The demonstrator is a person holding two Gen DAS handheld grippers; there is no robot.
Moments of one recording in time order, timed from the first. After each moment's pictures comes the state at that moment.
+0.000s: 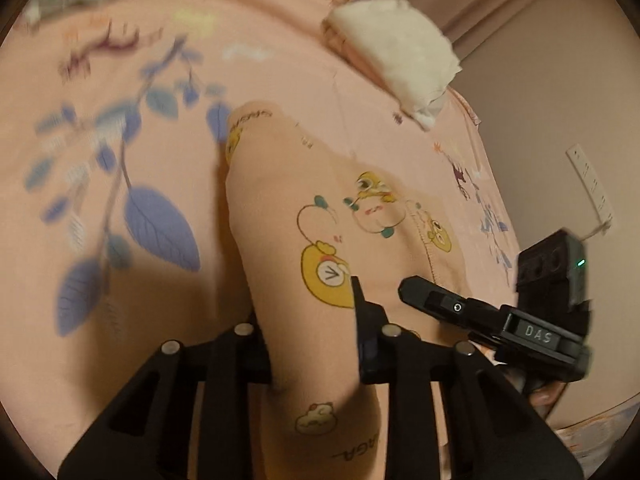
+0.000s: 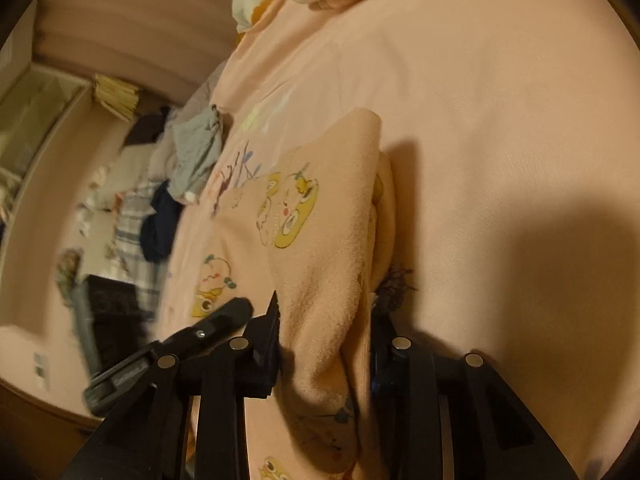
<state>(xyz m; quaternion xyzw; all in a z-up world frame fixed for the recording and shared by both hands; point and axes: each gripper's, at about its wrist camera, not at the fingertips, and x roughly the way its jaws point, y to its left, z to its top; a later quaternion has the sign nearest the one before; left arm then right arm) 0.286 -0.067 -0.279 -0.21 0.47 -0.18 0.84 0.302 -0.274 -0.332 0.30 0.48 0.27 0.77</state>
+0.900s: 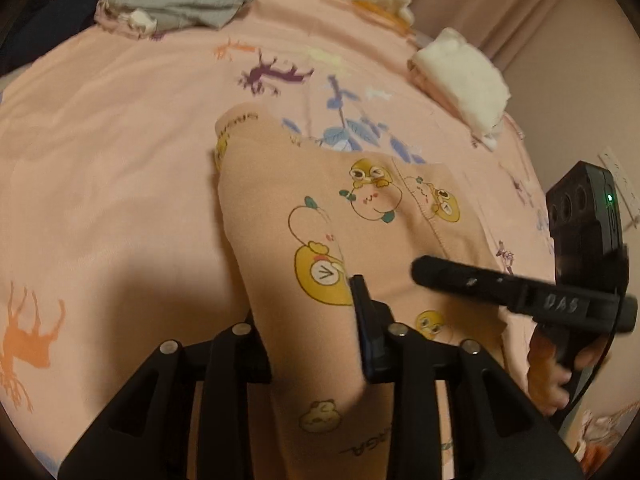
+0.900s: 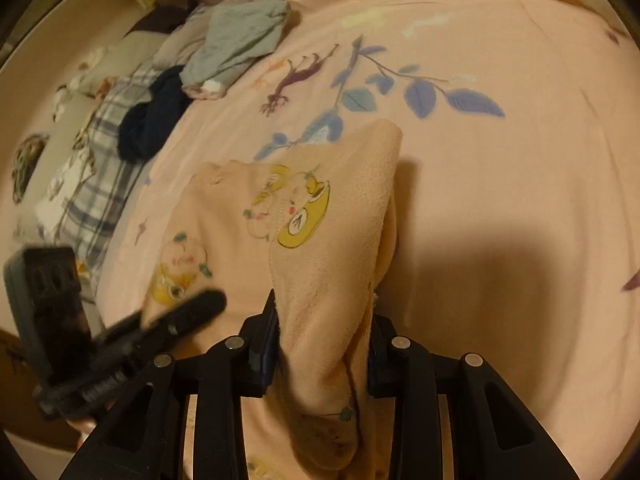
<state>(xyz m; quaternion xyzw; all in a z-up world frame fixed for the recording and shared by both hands) 0.229 0.086 -0.298 -0.17 0.45 -0.11 0.87 0.298 -0.100 -0.325 0.14 0.53 0.32 0.78</state>
